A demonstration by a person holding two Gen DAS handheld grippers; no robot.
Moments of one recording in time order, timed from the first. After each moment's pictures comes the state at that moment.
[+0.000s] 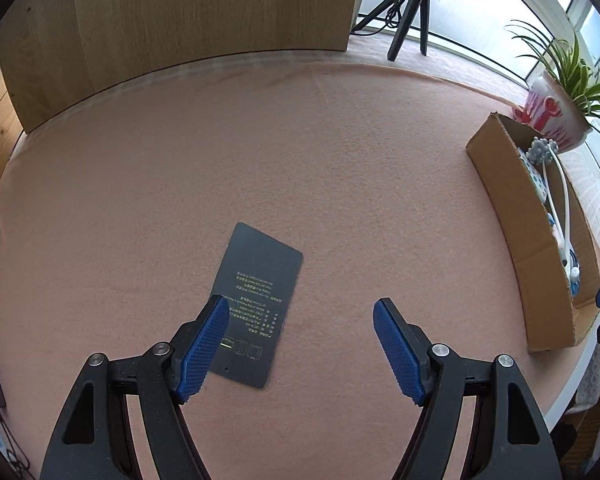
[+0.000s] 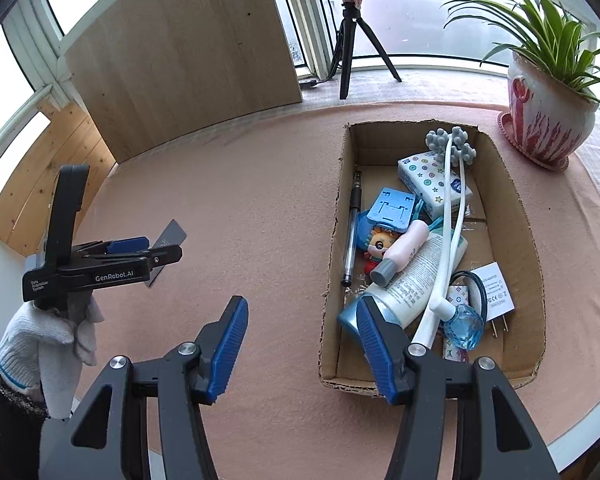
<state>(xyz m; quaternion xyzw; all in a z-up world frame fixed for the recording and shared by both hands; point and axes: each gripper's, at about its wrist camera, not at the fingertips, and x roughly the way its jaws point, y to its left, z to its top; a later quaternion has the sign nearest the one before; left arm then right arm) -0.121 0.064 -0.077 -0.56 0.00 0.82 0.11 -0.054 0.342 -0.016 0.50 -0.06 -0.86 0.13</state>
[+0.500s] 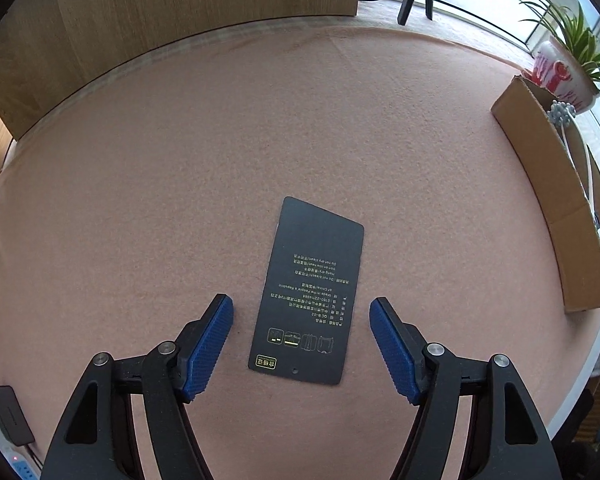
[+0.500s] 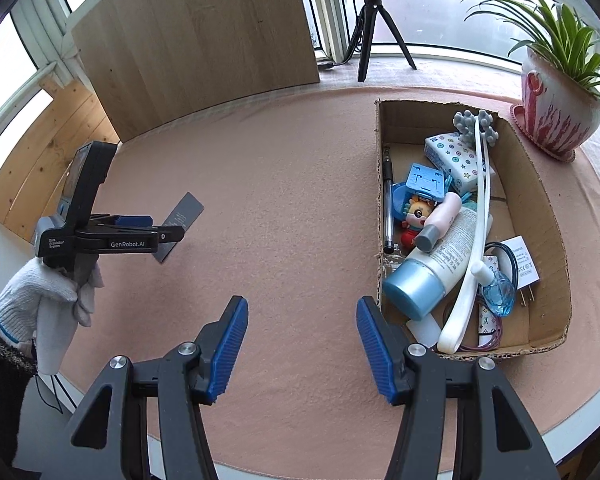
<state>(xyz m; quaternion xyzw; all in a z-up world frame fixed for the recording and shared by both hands) -0.139 0.040 -0.100 -0.60 0.05 0.79 0.13 -0.036 0.309 -0.024 0.51 -0.05 -0.85 0.12</state>
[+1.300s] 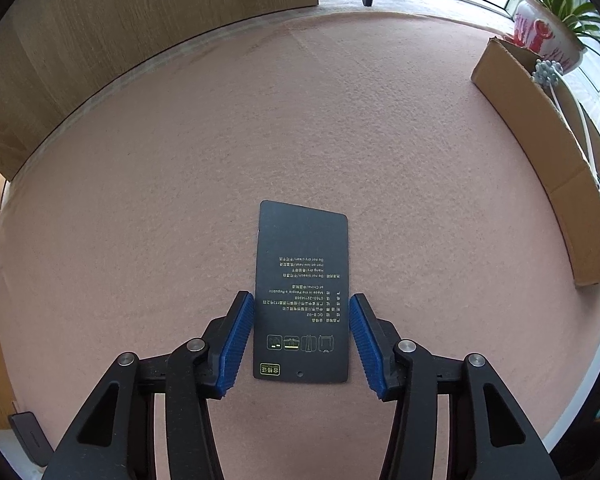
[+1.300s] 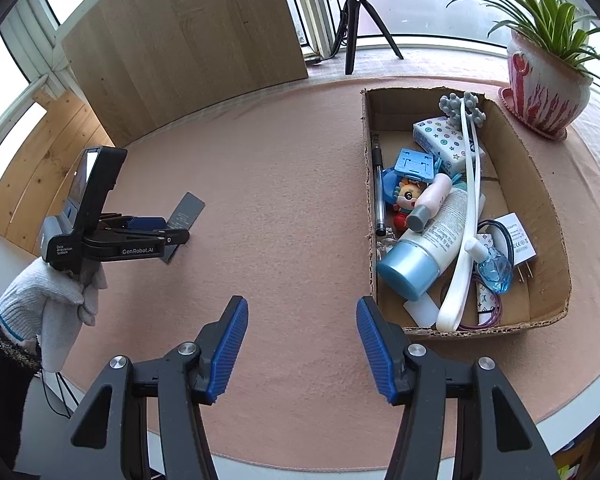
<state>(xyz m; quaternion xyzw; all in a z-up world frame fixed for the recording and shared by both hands) -0.132 0.071 -0.099 -0.59 0.11 0.79 0.15 -0.024 0.316 -0.023 0.52 -0.07 -0.84 0.11</state>
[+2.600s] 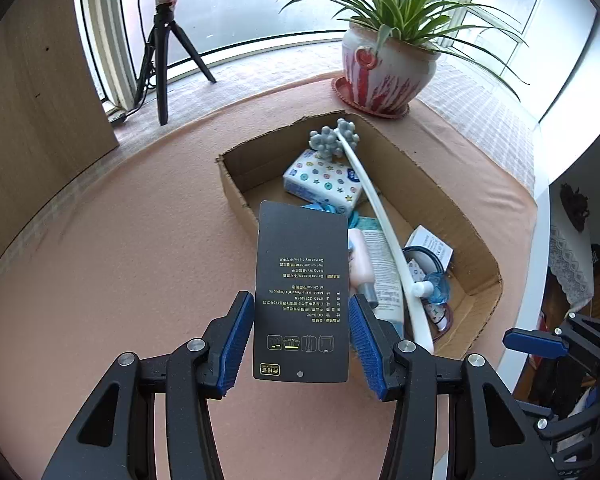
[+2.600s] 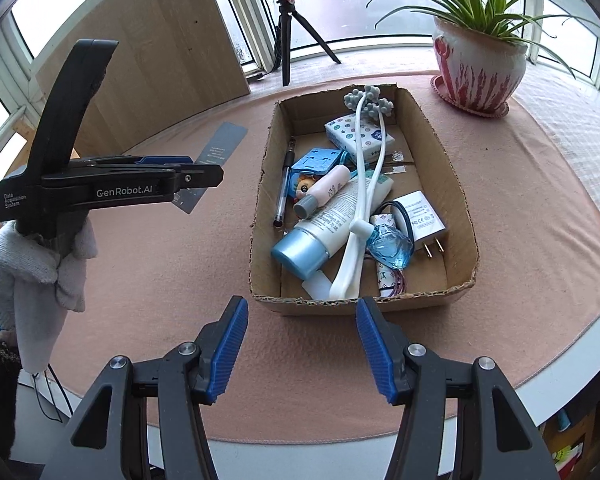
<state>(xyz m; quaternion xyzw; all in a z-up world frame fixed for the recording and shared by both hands) -0.114 0.288 -0.005 -0.50 0.12 0.80 0.32 0.002 0.397 -0.015 0.51 -0.09 -0.85 0.05</state>
